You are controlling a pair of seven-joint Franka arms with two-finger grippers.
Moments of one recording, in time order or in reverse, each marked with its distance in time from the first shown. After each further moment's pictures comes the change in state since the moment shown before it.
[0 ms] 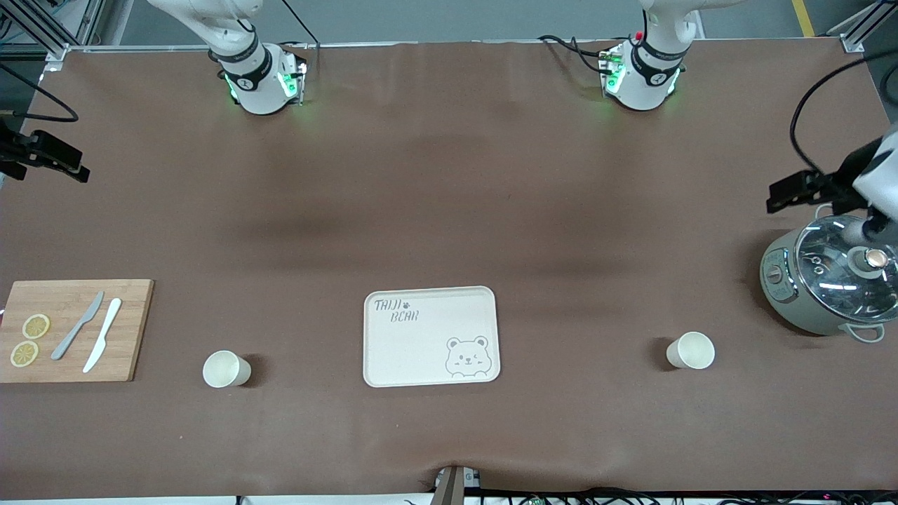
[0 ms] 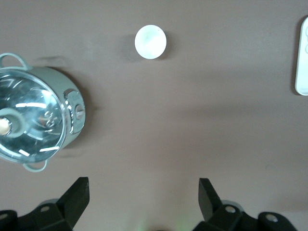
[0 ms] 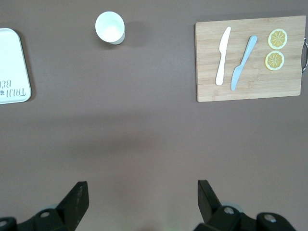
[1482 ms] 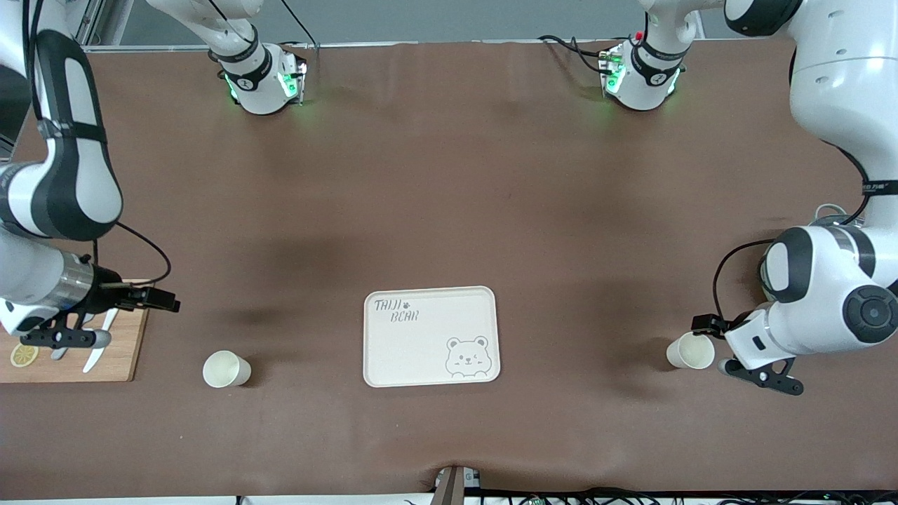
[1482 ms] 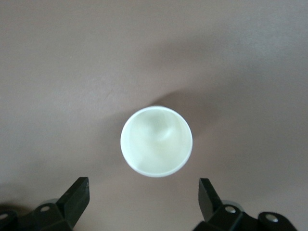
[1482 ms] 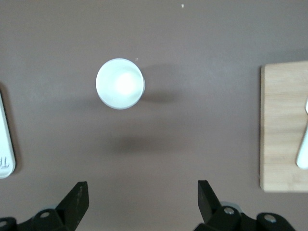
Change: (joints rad) left arm 0.008 0.497 0.010 -0.003 0.071 0.571 0.291; right arm 0.038 0.501 0.001 0.040 0.098 0.499 0.001
